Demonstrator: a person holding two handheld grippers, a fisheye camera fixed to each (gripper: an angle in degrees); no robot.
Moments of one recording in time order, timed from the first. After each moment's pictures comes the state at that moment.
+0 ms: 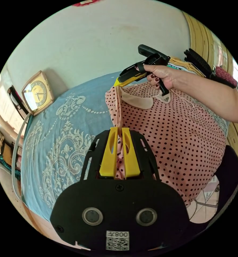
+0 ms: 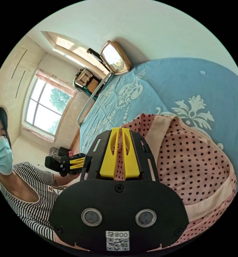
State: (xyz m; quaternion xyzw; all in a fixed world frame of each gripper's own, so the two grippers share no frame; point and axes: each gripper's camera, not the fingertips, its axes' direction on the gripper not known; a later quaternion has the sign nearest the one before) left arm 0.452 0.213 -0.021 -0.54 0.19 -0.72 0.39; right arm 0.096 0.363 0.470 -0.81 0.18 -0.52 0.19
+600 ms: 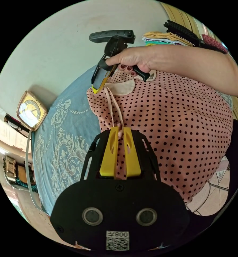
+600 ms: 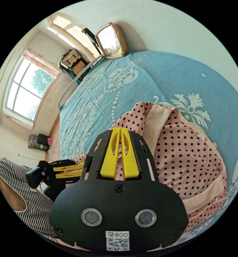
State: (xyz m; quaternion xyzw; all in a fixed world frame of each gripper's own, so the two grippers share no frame) left arm 0.438 0.151 0.041 -0.56 0.29 -0.63 0.45; right arm 0.124 0.348 0.462 -0.75 0.21 -0.61 0.11
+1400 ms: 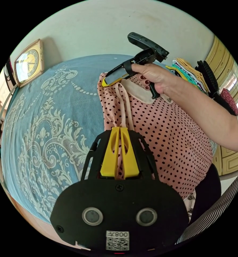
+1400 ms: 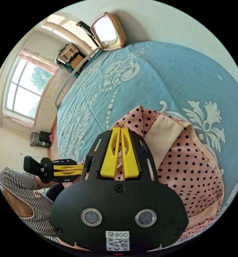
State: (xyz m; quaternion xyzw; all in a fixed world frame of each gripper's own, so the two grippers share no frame) left arm 0.475 0.226 0.006 -0.52 0.24 -0.78 0.26; right arm 0.203 0.357 0.479 -0.76 0.25 -0.60 0.06
